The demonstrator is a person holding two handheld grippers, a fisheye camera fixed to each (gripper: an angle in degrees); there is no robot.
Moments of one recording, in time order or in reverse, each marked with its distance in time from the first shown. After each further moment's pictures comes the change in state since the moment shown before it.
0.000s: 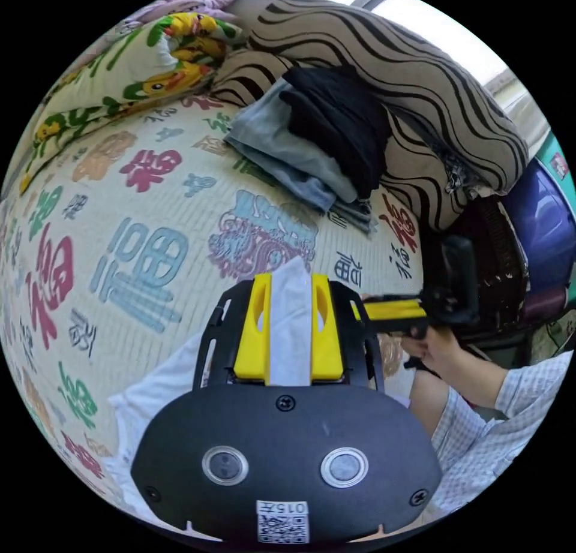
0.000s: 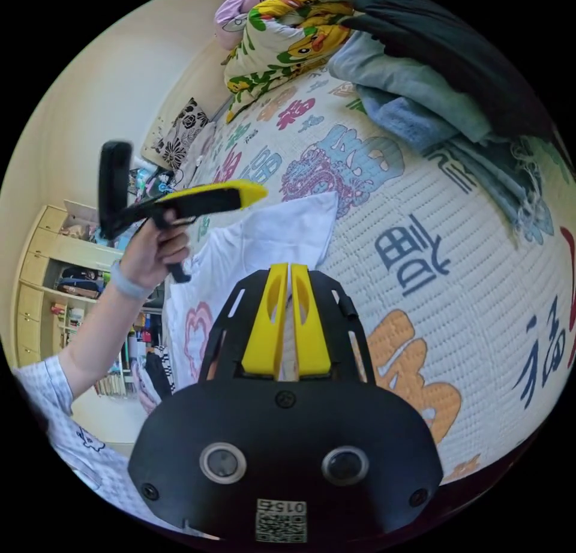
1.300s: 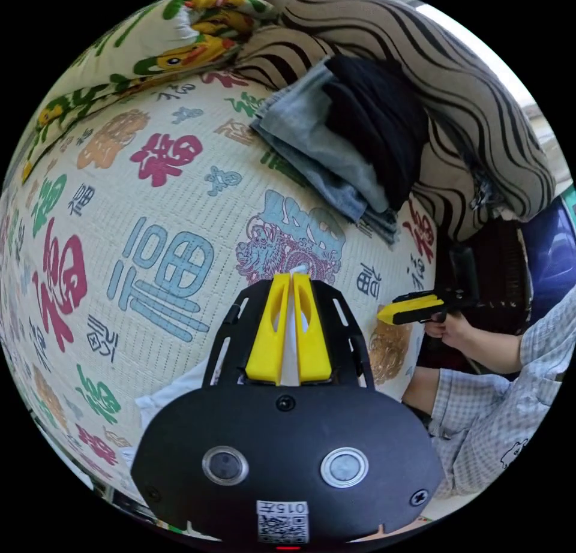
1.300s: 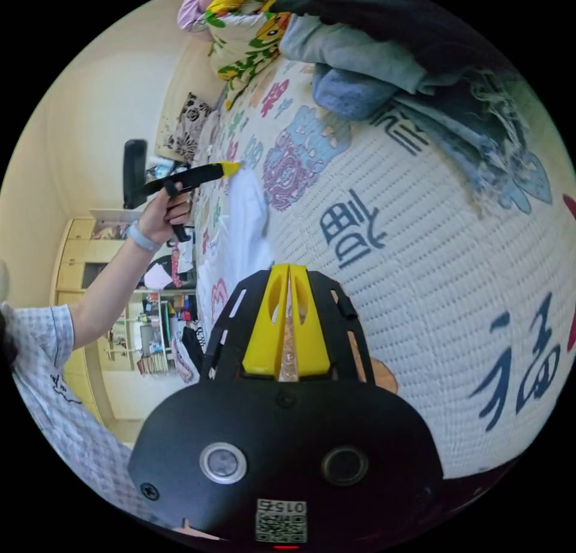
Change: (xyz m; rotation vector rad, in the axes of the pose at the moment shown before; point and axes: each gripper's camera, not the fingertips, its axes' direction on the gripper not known) left arm -0.095 -0.010 0.122 -0.139 -0.034 -0.086; right arm 0.156 -0.081 -0.032 -0.173 -0.202 0.020
